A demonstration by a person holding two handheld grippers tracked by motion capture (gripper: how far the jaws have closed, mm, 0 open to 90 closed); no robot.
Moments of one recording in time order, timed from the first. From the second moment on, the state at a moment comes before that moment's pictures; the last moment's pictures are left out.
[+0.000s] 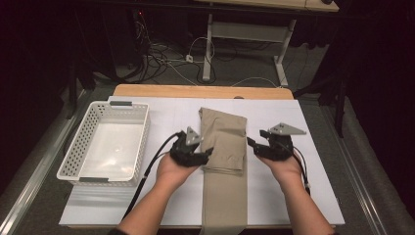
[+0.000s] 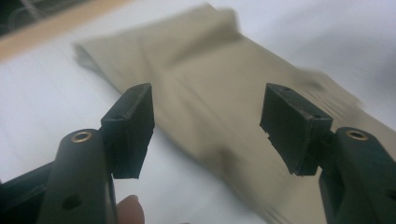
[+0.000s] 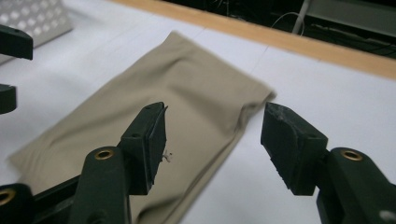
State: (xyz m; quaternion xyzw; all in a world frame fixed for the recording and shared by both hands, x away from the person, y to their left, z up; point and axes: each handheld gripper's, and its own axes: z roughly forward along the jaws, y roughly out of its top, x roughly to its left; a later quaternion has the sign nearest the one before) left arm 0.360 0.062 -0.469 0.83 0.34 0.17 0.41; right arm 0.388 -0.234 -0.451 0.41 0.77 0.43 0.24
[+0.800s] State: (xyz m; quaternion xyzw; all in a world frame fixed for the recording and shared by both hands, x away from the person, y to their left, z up) left arm 0.250 0.053 -0.522 0.89 0.24 0.08 0.38; right arm 0.272 -0.227 -0.520 0.35 0.83 0.40 0.17
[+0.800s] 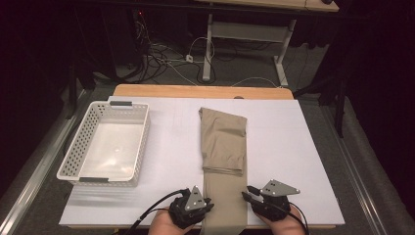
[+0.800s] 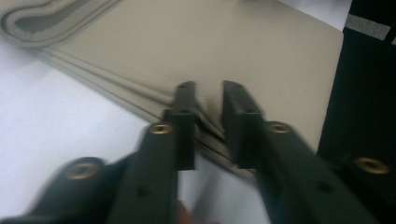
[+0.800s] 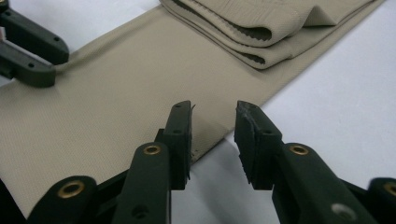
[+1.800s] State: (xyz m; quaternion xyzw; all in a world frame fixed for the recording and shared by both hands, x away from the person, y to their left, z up) left arm 0.344 0.045 -0.509 0.84 0.34 0.17 0.39; right arm 0.348 -0.198 -0.513 0.38 0.82 0.39 0.18
